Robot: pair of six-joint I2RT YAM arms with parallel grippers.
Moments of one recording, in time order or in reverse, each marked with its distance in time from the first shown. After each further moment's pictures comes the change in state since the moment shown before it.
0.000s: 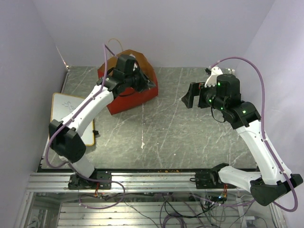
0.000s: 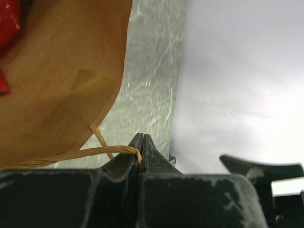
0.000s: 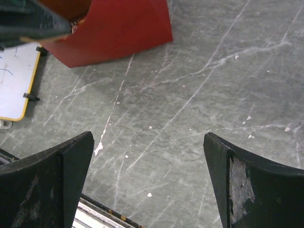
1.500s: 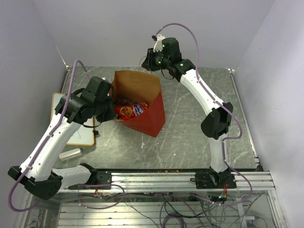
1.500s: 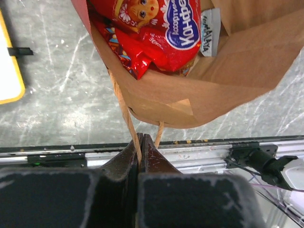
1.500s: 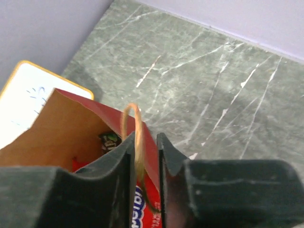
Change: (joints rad) left arm -0.051 -0.504 -0.119 -0.784 -0.341 0.312; right arm 0.121 1.036 0.885 0.265 -0.192 0.027
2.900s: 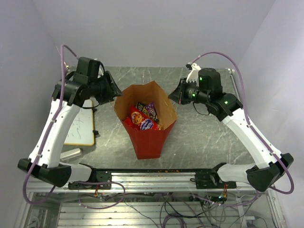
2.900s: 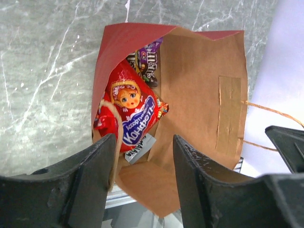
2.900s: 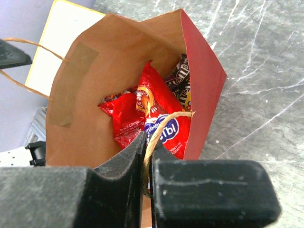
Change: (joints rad) left arm 0.225 0.186 0.195 0.149 0.200 0.008; right arm 0.013 -0.874 -0.837 -0.109 0.019 0.150
